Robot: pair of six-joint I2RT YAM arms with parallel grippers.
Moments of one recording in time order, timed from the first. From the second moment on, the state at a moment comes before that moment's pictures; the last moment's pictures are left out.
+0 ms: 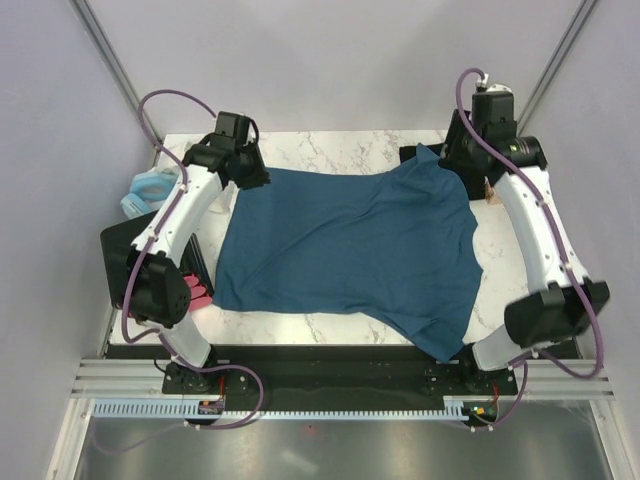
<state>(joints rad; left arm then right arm) -0.28 1.68 1.61 -0.78 -0.02 -0.54 0.15 1.50 1.70 -0.82 0.19 0.33</state>
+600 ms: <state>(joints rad) -0.27 1.79 1.66 -0.83 0.06 -0.51 0.05 2.33 2.27 -0.68 0.13 0.25</state>
